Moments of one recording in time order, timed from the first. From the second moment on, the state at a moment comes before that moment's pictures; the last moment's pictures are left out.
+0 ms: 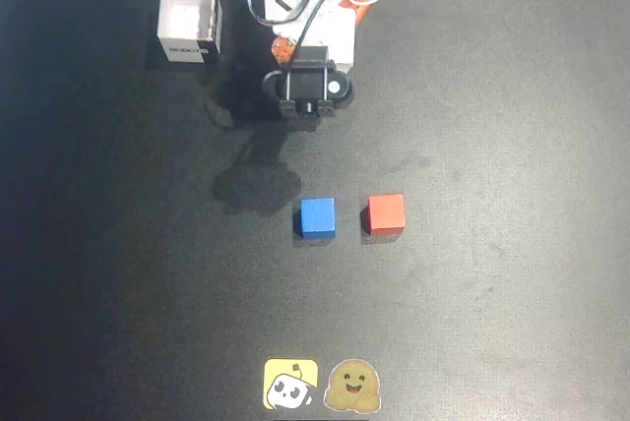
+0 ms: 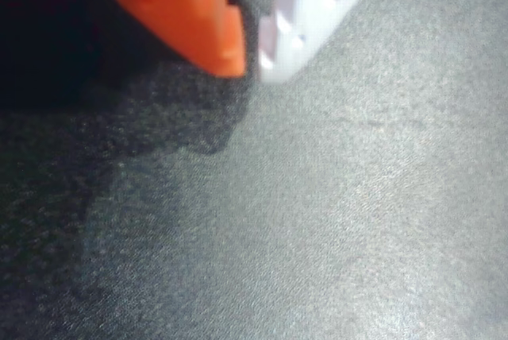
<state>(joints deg) 4.5 182.8 169.5 77.4 90.5</state>
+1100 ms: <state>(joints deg) 5.6 167.7 156.5 71.9 86.4</state>
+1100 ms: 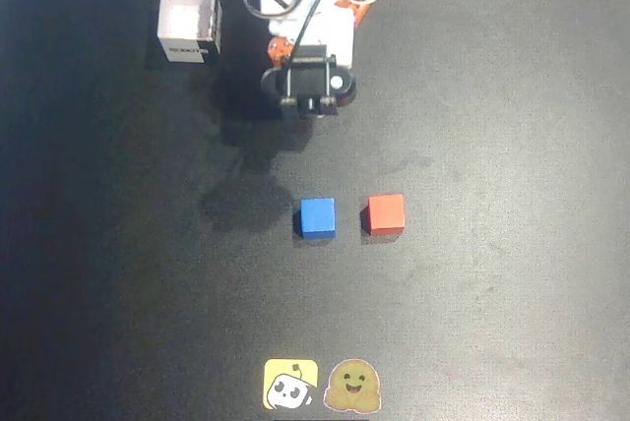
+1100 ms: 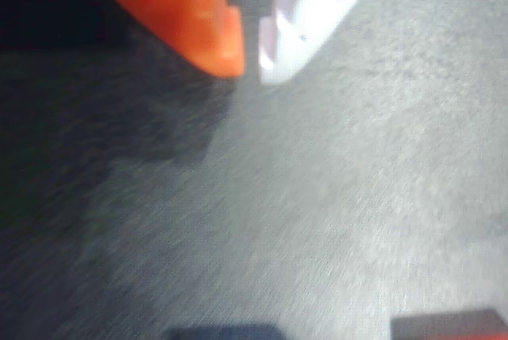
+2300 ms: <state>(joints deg) -0.7 102.5 109.7 65.1 84.4</state>
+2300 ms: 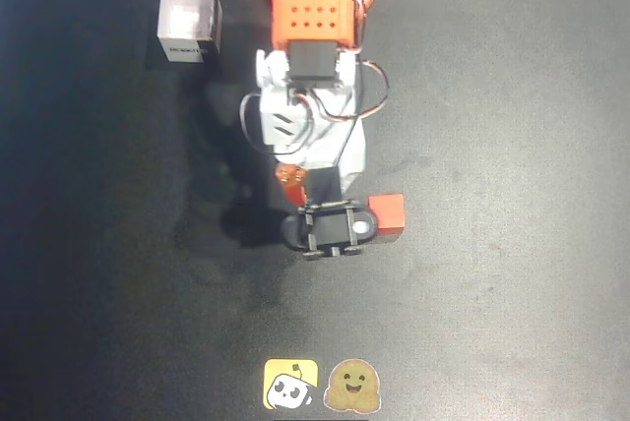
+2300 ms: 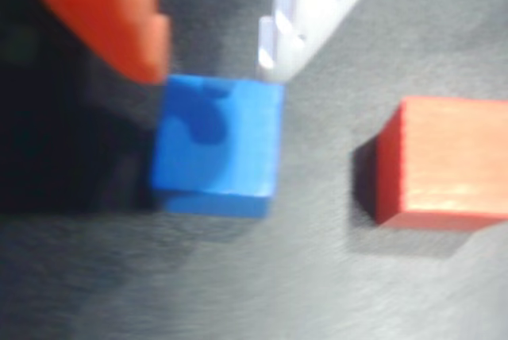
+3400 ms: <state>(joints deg) -3.2 92.3 109.7 60.9 84.8</state>
